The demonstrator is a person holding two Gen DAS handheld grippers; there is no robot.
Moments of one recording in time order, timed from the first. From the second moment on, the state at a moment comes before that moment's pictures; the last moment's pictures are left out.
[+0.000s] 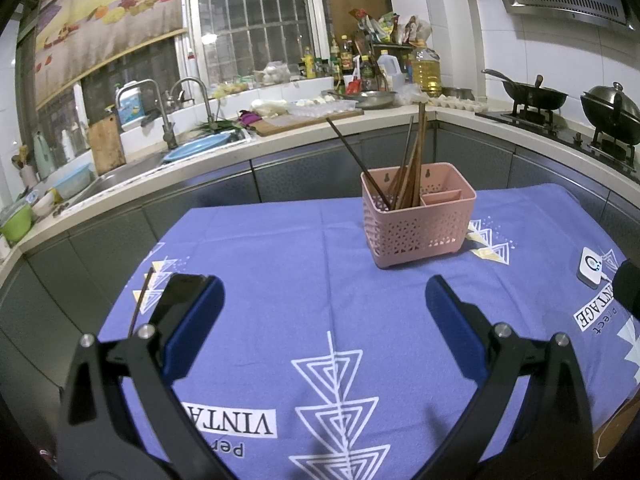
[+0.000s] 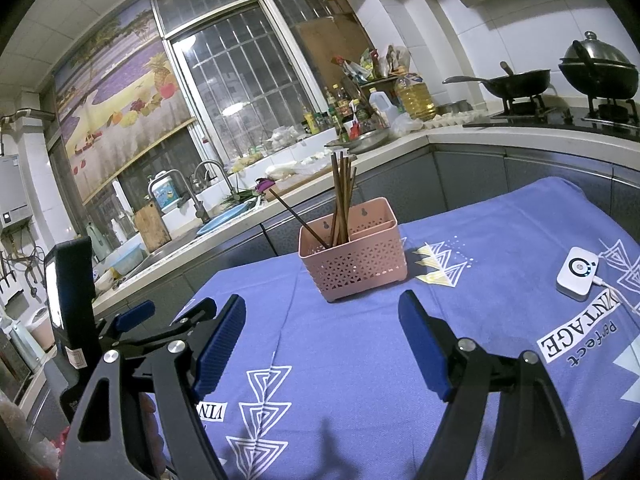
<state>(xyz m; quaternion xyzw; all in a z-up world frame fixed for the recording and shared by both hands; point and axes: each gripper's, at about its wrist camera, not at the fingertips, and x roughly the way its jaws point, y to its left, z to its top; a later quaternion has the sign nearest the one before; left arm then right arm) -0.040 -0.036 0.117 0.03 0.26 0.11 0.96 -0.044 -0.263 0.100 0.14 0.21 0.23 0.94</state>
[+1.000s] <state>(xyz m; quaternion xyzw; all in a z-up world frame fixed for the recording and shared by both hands) -0.039 -0.044 0.111 0.04 0.26 0.10 0.96 -0.044 -0.256 0.102 0.14 0.21 0.23 0.94</state>
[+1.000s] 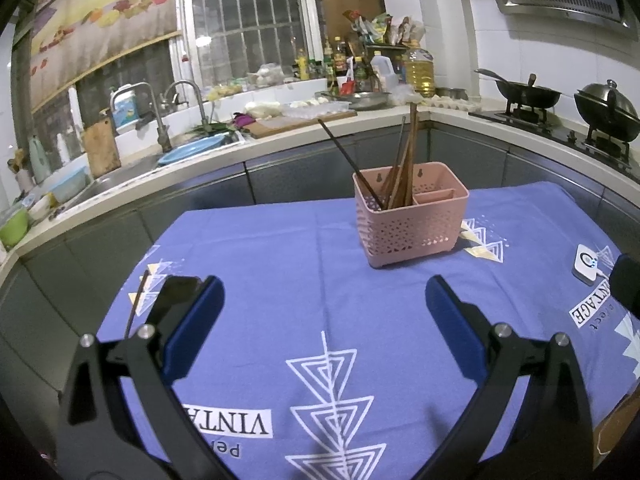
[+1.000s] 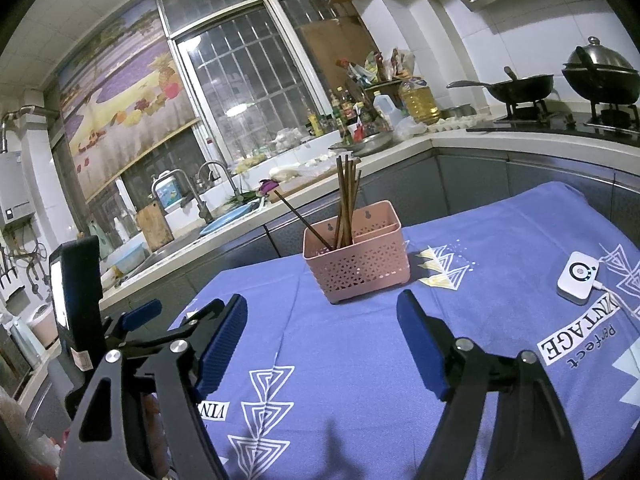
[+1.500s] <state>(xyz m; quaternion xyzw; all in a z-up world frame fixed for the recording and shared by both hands) -0.037 -0.041 0.112 0.03 0.26 0.09 0.96 -0.045 -0.255 0.102 0.14 0.21 0.23 0.94</state>
